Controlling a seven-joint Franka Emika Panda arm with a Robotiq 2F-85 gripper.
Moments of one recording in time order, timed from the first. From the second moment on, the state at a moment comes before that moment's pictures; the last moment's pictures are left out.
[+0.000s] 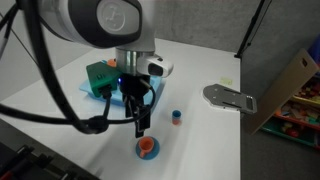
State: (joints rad) arm -0.21 0.22 -0.24 -2.33 -0.18 2.22 0.40
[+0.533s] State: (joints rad) arm -0.21 0.27 -0.26 -2.33 -0.17 2.25 0.42
